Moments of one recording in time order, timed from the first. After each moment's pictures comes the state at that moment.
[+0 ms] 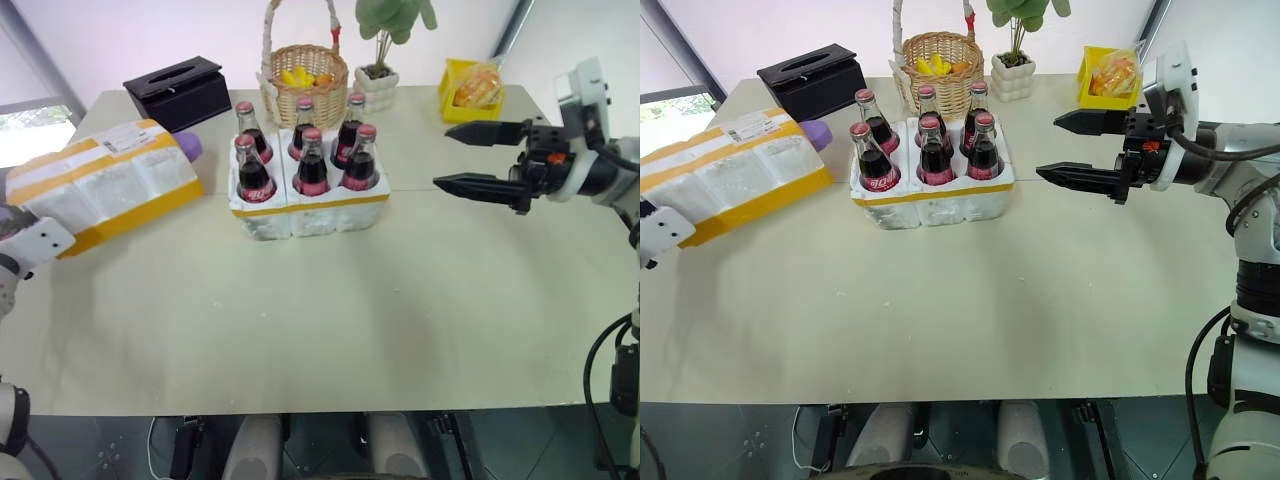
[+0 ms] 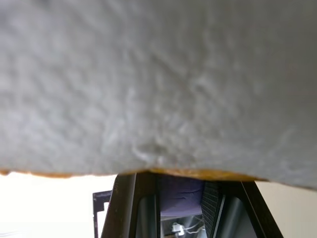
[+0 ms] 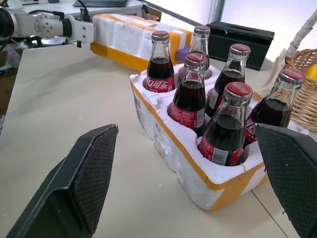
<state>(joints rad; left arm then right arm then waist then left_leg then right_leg) -0.60 1.11 -0.08 1.15 0.46 -0.44 -0.01 -0.77 -0.92 -0.16 0.01 0.61 0.67 1.24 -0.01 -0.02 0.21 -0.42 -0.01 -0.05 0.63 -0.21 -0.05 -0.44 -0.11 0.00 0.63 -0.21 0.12</state>
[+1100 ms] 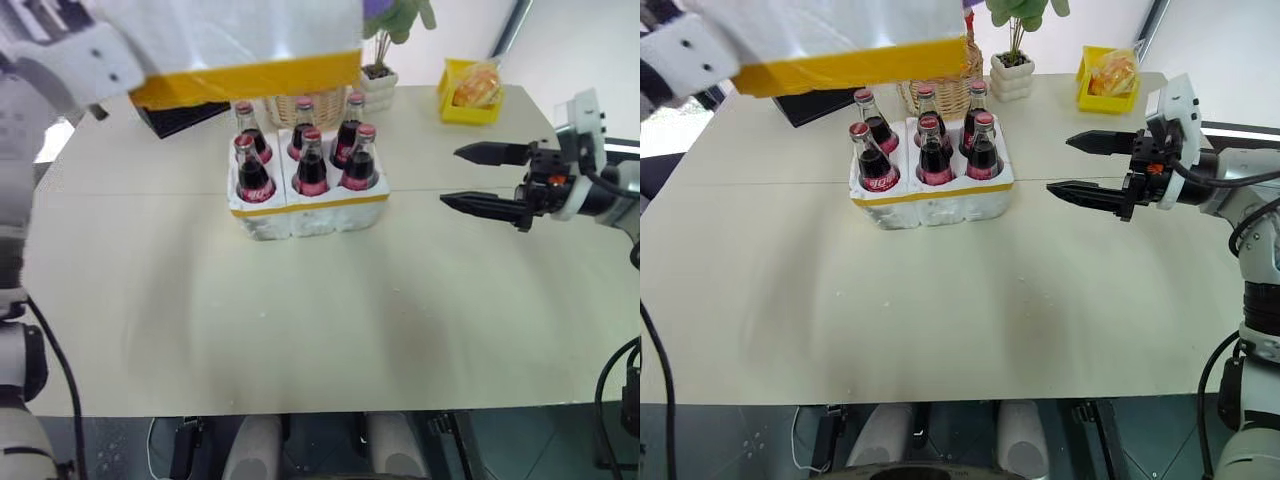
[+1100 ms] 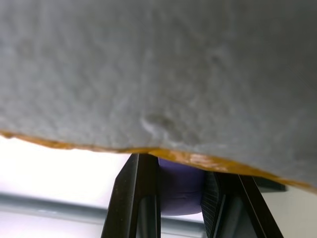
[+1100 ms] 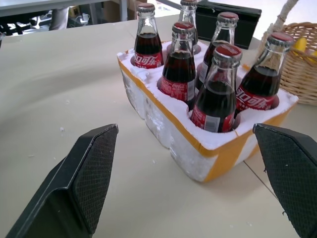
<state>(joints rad) -0.93 1.00 -0.06 0.21 0.32 0.01 -0.54 -0.65 -0.94 -0.19 -0.02 0.61 0.61 1.19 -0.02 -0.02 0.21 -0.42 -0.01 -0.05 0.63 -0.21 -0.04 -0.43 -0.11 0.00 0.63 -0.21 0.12</state>
